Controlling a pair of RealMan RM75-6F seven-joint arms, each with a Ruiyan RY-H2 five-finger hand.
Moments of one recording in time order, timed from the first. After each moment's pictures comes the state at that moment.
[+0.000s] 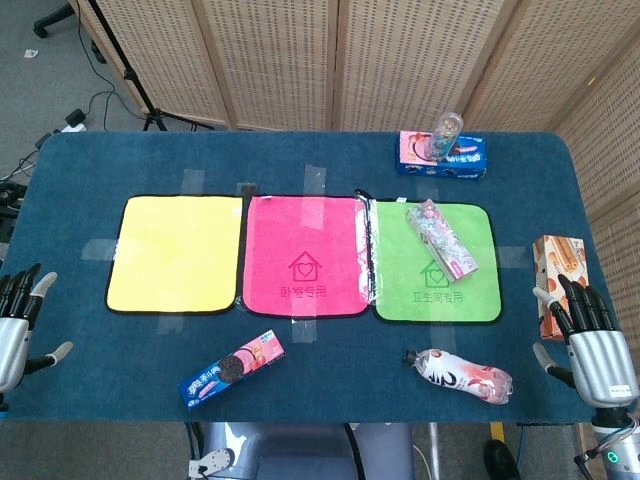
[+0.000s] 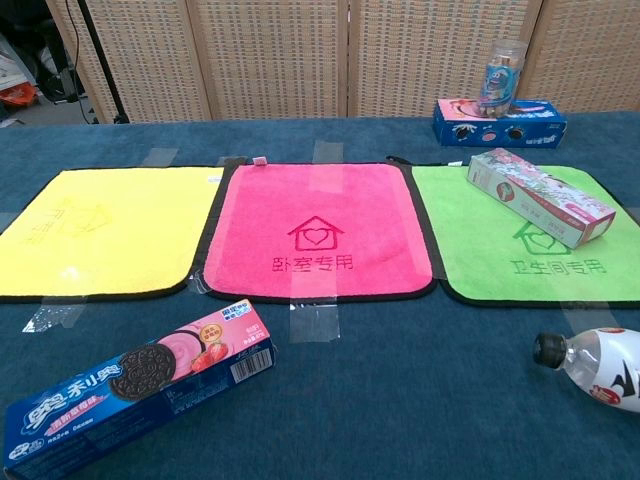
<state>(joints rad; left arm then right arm) -0.08 -1.15 -0.04 -1.58 1.53 1.54 0.06 0.08 -1.17 0.06 -1.50 -1.62 1.60 -0.01</state>
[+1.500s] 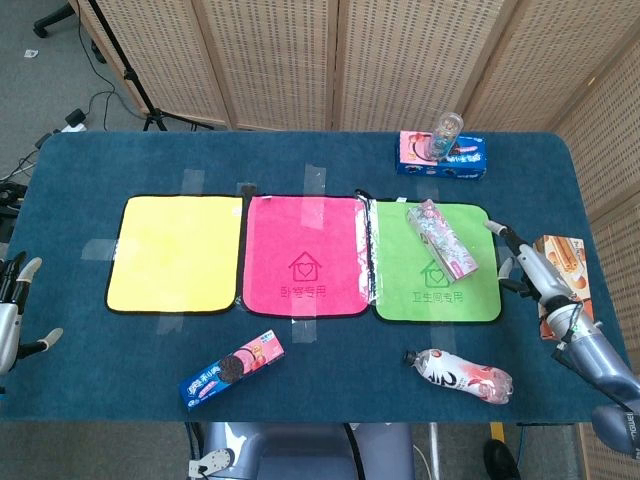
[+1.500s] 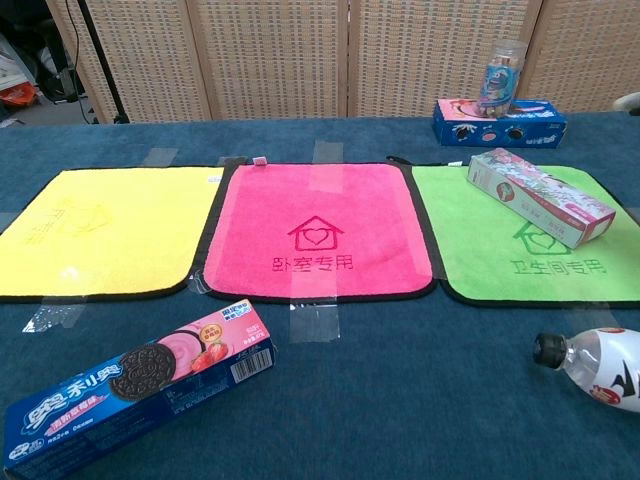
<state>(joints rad) -0.11 -1.17 -0.10 -1.54 1.42 1.47 0.04 0.54 -1.08 0.20 -1.43 -1.31 0.73 0.75</state>
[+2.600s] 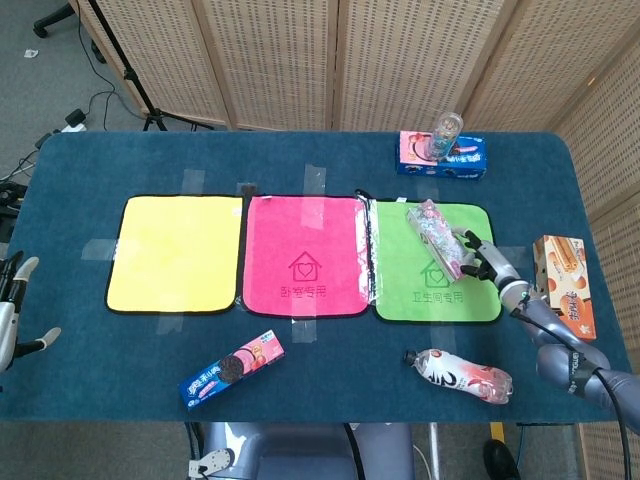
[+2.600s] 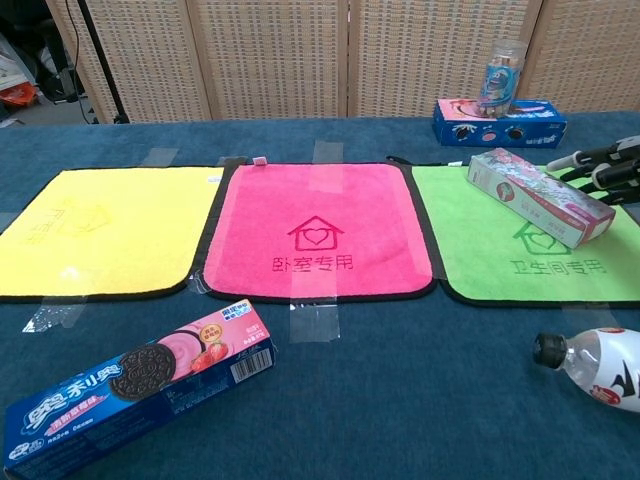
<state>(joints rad) -0.12 -1.16 -0.10 -1.54 1.41 1.46 0.02 0.70 -1.28 0.28 -1.23 -0.95 0.34 0.74</state>
